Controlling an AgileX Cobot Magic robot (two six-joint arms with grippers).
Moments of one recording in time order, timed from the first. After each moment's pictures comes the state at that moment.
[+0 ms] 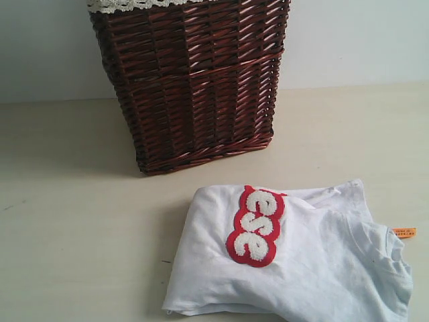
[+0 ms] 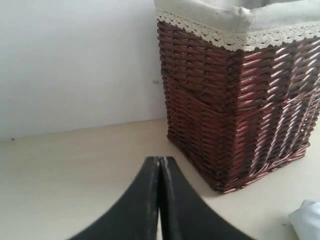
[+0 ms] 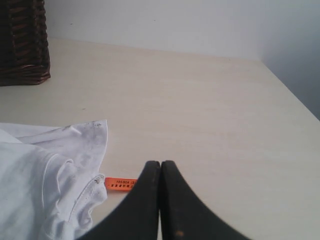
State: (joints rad) left arm 0.08 0.47 -0.55 -0.59 0.45 0.62; right arm -0.22 0.14 -0.01 0.52 0.30 -0.70
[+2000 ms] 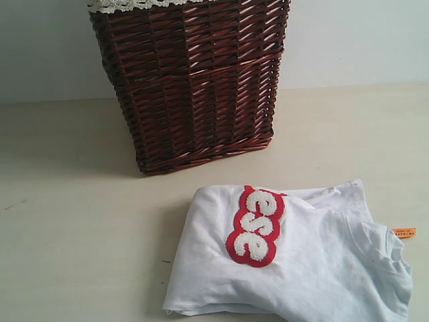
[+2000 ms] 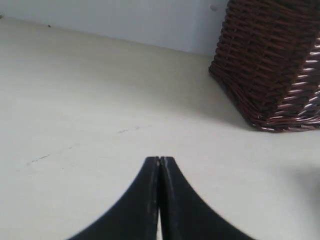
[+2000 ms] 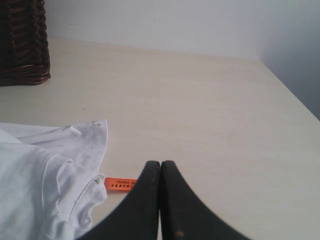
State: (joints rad) left arm 0.05 0.02 0.00 -0.17 0.36 -0.02; right arm -0.22 0.14 -0.01 0.52 0.30 -0.70
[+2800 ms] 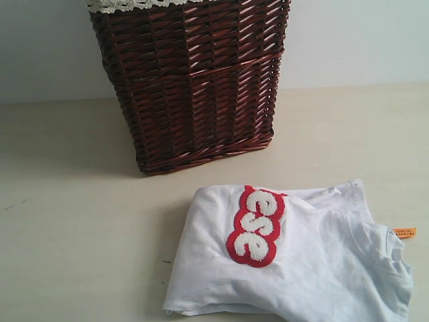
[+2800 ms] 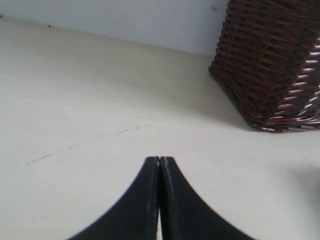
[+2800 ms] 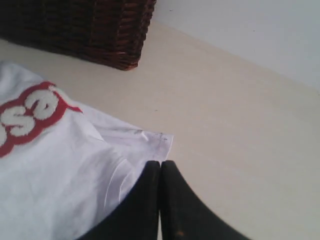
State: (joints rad) left arm 0.05 0.02 0.00 -0.17 0.36 -0.02; right arm 0.00 0.55 -0.44 0.43 0.55 -0.75
